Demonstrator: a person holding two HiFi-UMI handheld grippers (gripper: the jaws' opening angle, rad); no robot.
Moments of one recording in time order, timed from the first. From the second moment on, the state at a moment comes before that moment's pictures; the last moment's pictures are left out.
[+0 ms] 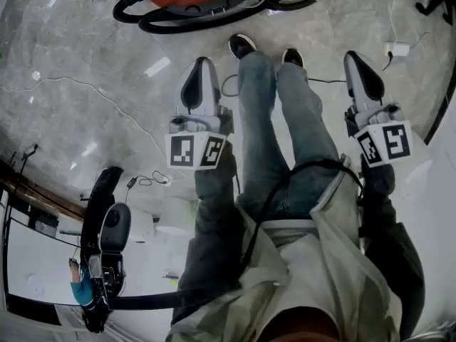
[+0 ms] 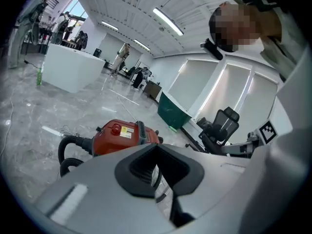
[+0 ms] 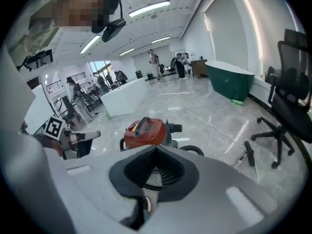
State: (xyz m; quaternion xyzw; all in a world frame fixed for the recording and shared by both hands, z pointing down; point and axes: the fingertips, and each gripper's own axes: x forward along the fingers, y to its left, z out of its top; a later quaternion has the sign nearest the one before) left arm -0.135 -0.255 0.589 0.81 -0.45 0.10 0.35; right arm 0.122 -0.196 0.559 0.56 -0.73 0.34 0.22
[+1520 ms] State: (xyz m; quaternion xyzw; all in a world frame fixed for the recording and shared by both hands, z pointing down) left arm -0.095 0.291 0.247 0.82 -0.53 0.01 0.20; right arm 0.049 0.246 0.247 0.38 -0.90 0.20 0.11
